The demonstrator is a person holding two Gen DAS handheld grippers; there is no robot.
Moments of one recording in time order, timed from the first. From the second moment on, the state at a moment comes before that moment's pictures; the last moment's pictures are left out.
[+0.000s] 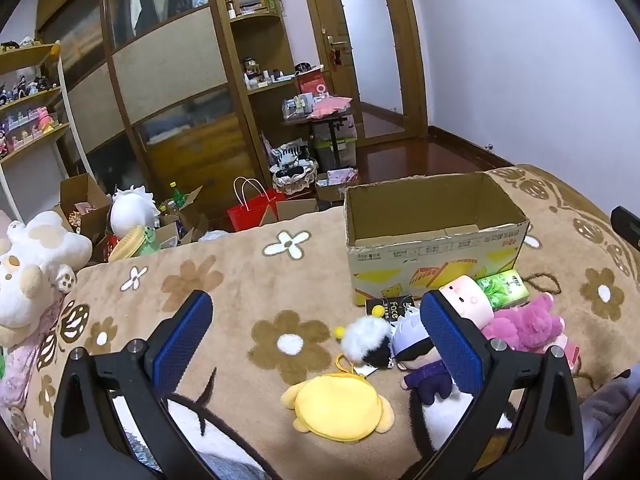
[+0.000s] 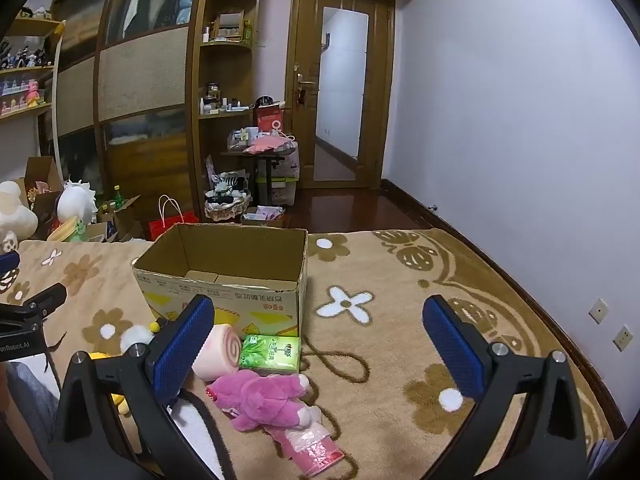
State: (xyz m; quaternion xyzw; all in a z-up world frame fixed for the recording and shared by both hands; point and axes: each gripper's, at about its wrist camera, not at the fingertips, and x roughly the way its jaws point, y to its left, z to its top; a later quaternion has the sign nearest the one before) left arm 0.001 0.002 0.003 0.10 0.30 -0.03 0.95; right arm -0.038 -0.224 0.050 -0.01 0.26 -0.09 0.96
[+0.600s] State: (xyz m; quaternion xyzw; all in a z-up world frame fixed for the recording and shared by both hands) left arm 0.002 0.001 0.002 0.10 0.30 -0.03 0.95; right arm -0.036 -0.226 0.046 -0.01 0.26 -0.09 0.96
